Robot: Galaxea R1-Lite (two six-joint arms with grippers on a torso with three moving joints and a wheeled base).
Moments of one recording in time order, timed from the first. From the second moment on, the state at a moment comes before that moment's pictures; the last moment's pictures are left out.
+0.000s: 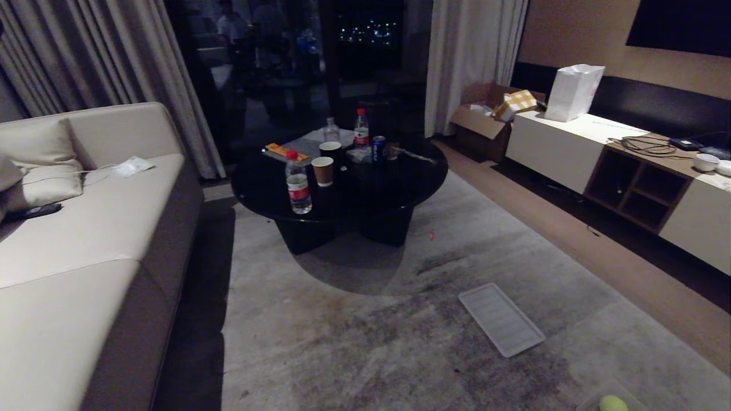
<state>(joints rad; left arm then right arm) 0.00 0.00 0.00 0.00 0.03 -0.01 0.01 0.00 -0.01 0.03 -0.01 0.07</state>
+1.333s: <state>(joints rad) 0.00 0.00 0.00 0.00 0.03 -0.01 0.01 0.00 -0.01 0.03 -0.01 0.07</state>
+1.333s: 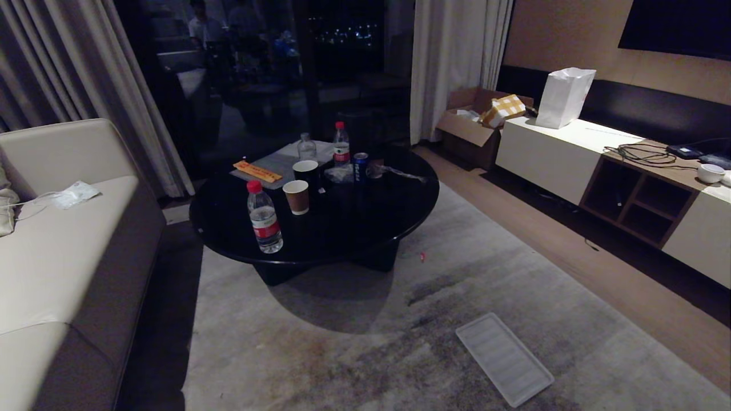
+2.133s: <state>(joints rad) 0.00 0.00 0.00 0.00 0.03 -0.01 0.01 0.00 -0.01 0.03 -0.01 0.07</state>
